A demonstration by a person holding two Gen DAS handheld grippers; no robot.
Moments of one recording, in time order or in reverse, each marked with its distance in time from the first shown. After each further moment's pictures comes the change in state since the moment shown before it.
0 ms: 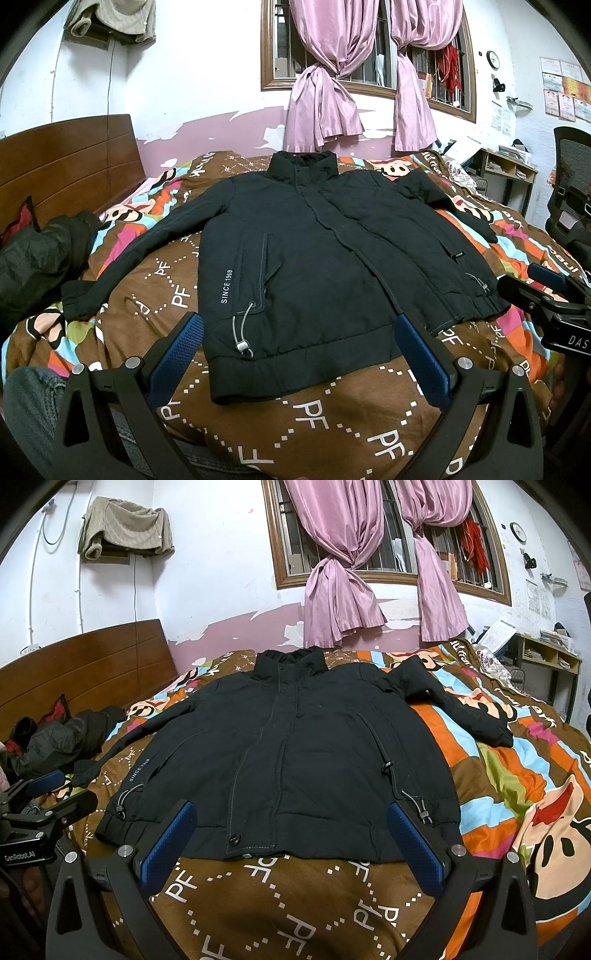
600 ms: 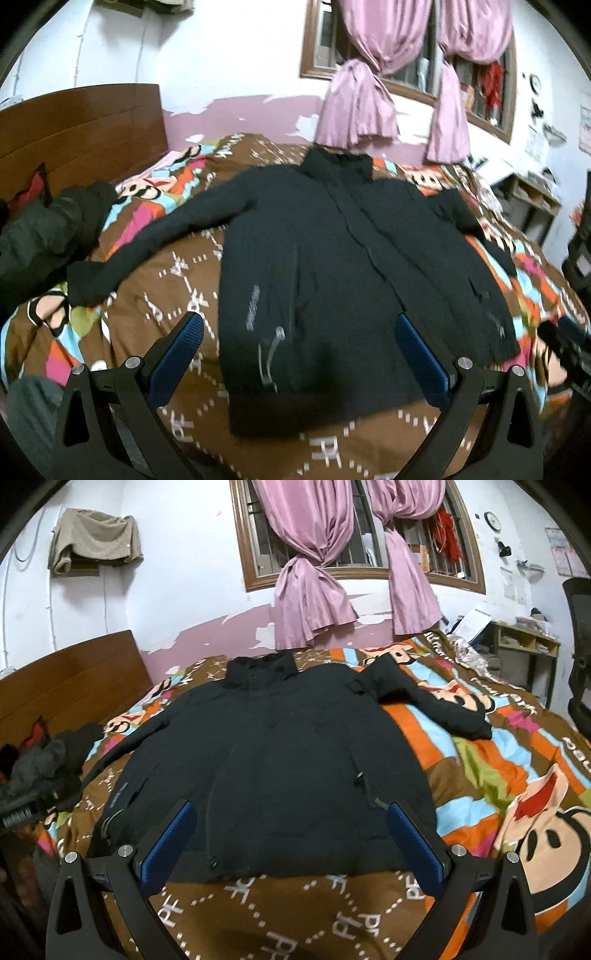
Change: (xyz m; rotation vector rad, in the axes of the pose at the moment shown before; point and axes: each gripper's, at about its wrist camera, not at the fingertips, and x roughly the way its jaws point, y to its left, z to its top) left arm 0.020 0.031 0.051 -0.161 0.048 0.056; right arm -0.004 -0.010 0.019 0.078 0.010 -0.088
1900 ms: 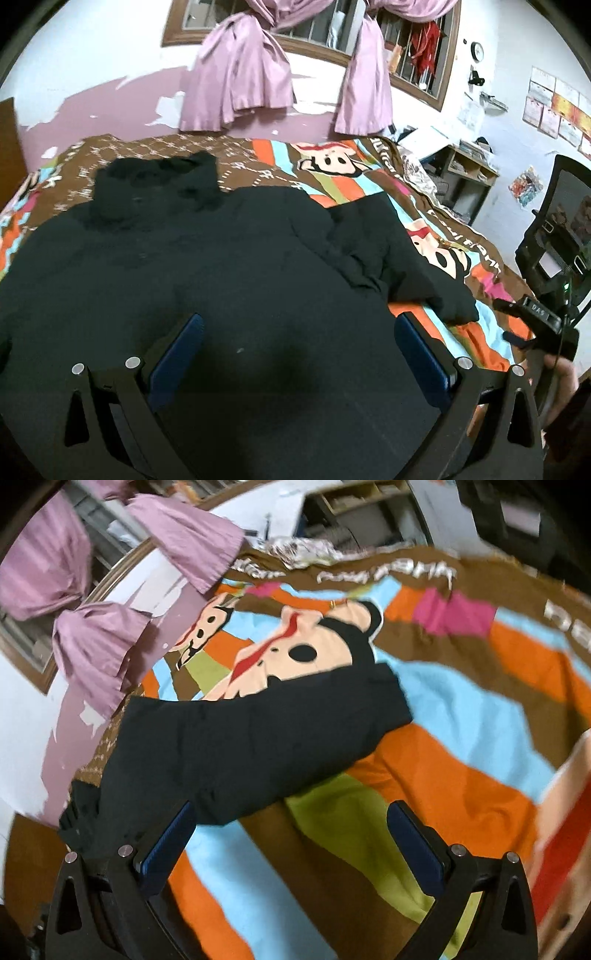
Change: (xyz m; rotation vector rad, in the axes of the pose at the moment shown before) left arm 0.292 -0.200 0.164 0.155 0.144 -0.372; right arm 0.238 -0.366 0.103 0.776 0.199 -0.220
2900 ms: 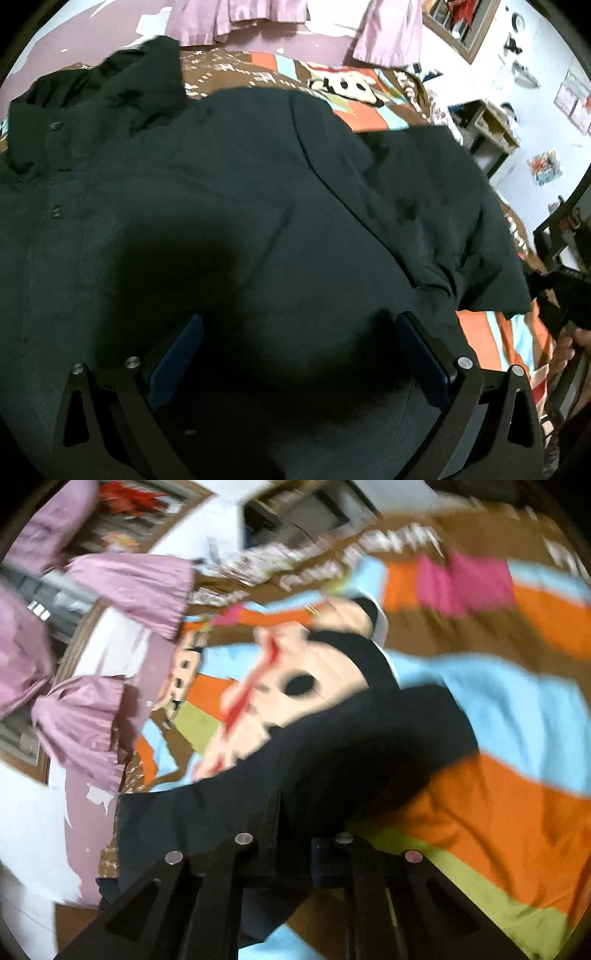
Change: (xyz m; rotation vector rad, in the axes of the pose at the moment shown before) left arm 0.118 0.039 0.008 -0.092 0.260 -0.017; right arm 0.035 0.015 0.059 0.251 -0.088 0.018
